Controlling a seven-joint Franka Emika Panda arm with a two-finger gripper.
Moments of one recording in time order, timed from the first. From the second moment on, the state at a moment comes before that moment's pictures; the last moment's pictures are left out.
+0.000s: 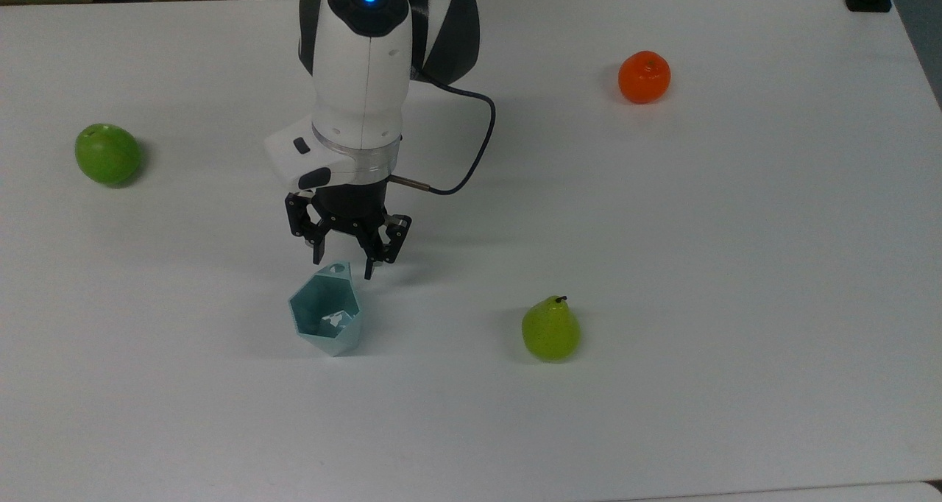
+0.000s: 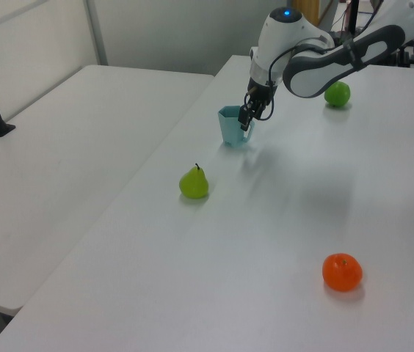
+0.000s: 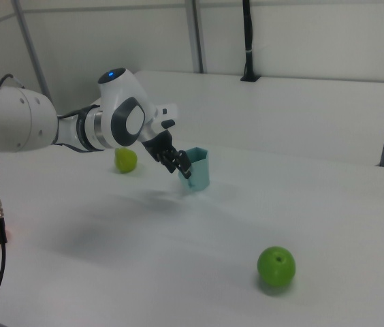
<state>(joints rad) 0.04 0.53 -0.02 -1.56 -0.27 2.41 0.38</state>
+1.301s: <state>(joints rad) 0.04 0.59 -0.02 -1.56 -0.34 2.52 0.38</state>
